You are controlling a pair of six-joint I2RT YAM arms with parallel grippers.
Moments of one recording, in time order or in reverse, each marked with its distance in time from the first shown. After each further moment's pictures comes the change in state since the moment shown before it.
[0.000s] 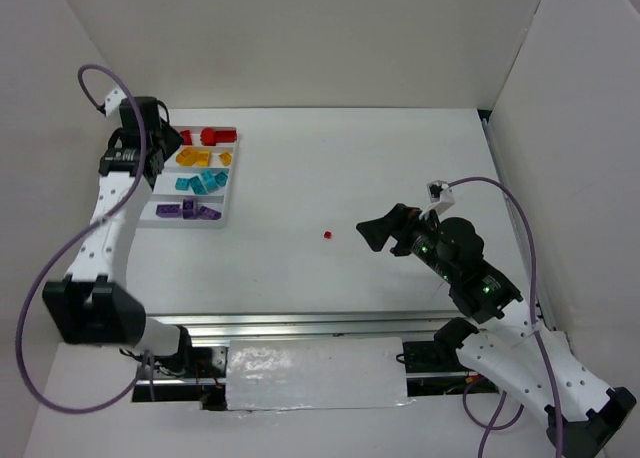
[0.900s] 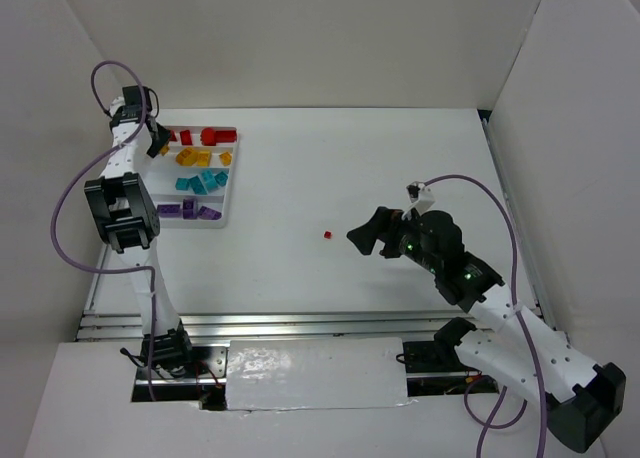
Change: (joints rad) left arm 0.257 0.881 0.656 -0.119 0.086 -0.024; right arm -0.005 0.126 -0.033 0.028 -0.061 -0.042
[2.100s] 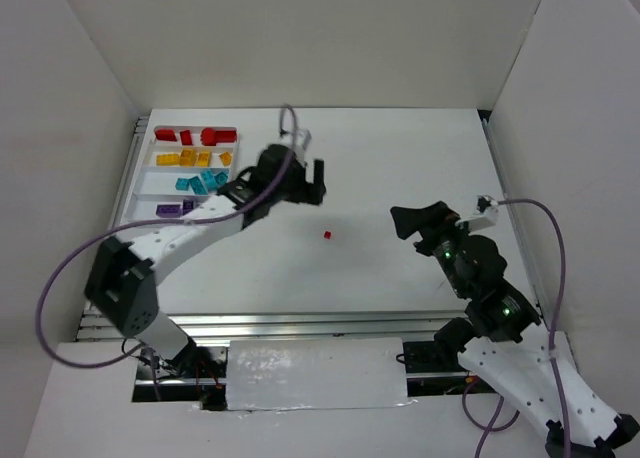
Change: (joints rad) left arm -0.837 -0.799 -0.789 0.453 0.119 0.367; right arm -0.002 -0.200 0.018 -0.079 0.382 0.206
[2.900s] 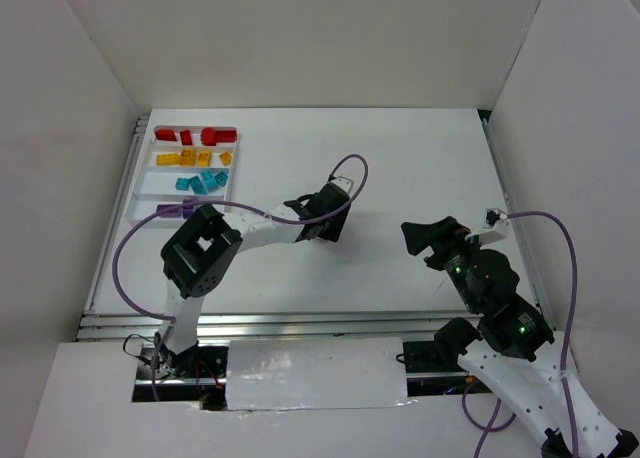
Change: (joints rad) left arm -0.216 0.542 0.048 -0.001 -0.152 0.048; right arm 0.000 -0.220 0.007 -0.207 0.043 -0.041
